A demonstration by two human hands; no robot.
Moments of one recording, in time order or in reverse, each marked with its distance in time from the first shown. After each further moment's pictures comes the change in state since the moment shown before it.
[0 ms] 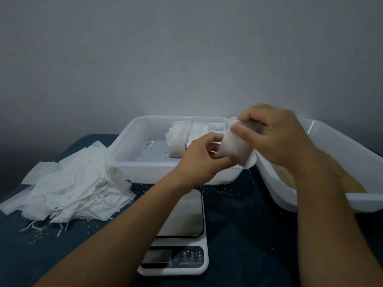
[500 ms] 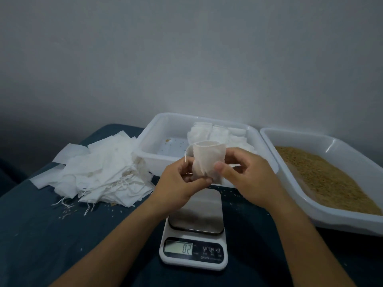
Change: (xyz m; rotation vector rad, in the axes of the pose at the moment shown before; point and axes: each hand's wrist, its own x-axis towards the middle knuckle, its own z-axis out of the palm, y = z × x) left_hand -0.082 -0.043 -0.074 -0.100 0.195 -0.002; right_hand -0.034 -0.042 0.089 0.304 -0.227 0.191
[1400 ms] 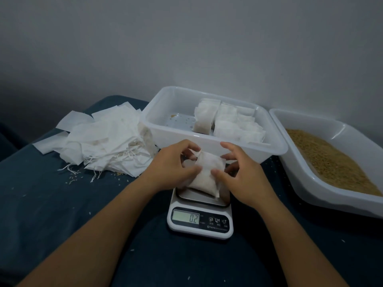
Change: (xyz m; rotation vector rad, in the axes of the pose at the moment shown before) left_hand -0.008 -0.031 -0.038 0.593 -0.053 0.026; right_hand -0.031 0.038 0.050 -0.153 -0.039 0.215
